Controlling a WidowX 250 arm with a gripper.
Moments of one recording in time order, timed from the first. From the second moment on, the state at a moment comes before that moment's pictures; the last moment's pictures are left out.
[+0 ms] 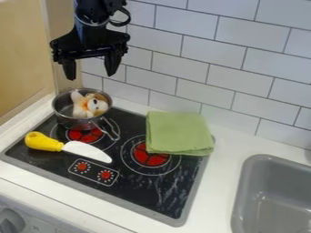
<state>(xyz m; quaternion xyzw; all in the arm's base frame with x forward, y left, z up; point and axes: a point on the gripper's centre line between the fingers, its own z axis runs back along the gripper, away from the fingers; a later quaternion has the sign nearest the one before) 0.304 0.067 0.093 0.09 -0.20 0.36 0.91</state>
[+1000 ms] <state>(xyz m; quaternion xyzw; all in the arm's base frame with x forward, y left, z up) 0.300 0.087 0.039 0.10 -0.12 0.36 0.92</state>
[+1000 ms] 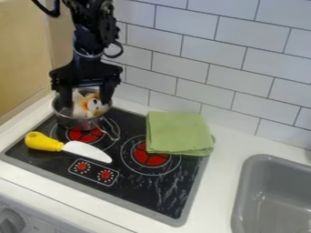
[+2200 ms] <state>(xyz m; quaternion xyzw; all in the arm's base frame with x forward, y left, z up) 0.330 0.110 0.018 0.11 -0.11 0.38 0.91</state>
